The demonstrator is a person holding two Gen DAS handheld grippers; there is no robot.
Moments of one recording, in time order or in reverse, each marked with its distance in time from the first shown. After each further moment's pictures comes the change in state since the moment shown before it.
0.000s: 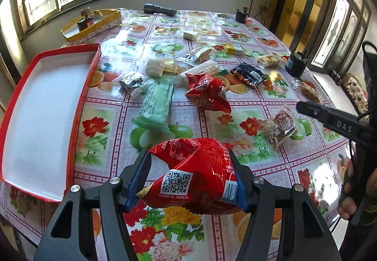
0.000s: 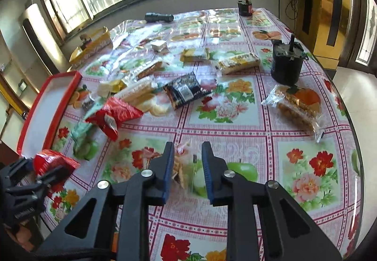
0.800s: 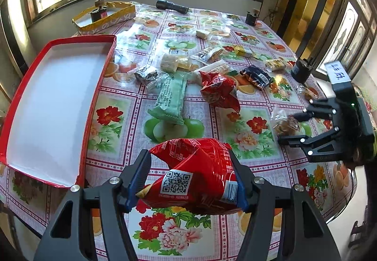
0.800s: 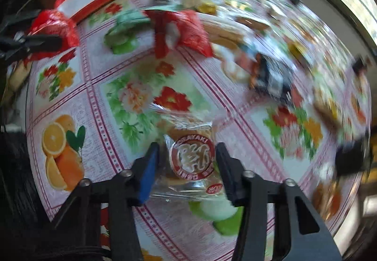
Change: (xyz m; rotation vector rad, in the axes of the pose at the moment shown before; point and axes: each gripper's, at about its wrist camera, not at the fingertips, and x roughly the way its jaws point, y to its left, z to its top) left arm -0.012 0.016 -0.004 -0.068 0.022 0.010; right arm 0.060 0.025 -0.003 -0.749 0.325 0.197
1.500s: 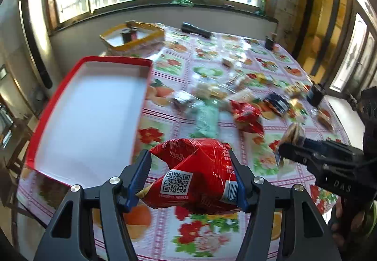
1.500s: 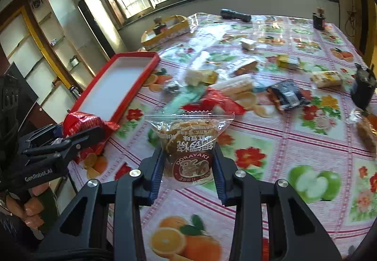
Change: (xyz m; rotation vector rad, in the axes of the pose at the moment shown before) left arm -0.040 0.034 0.006 -0.050 -0.138 0.124; right arm -0.052 0.074 0.030 0.512 -0.414 0.072
